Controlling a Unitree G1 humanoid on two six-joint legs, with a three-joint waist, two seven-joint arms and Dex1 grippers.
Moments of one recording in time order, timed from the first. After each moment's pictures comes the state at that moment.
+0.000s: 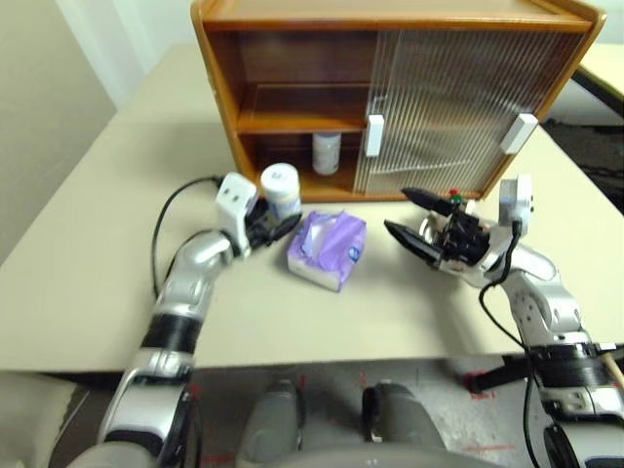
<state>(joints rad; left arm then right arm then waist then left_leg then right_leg) -0.51 0.28 -0.05 0.44 -0.13 0.11 -0.60 -0.25 -0.39 -0.05 0.07 0.52 0.00 1.02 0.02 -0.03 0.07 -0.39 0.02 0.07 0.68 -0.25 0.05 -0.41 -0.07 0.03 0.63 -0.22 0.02</state>
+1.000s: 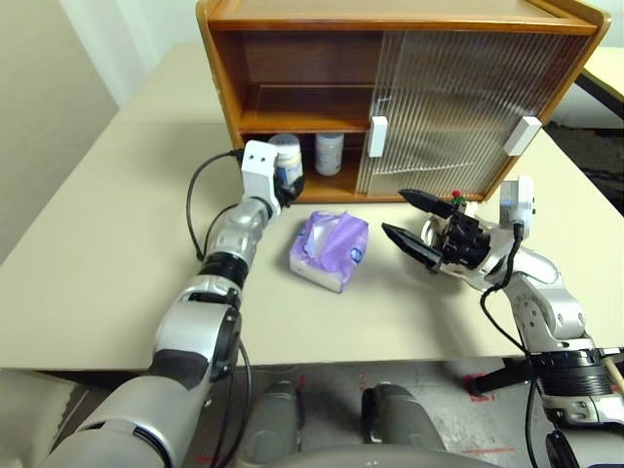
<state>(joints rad) -0.90 0.14 0.07 1.08 -0.08 -0.07 -0.26 -0.21 -0.39 -0.05 -0.02 0.52 0.06 1.00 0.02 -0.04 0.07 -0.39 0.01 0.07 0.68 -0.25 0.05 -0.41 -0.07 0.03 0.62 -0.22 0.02</state>
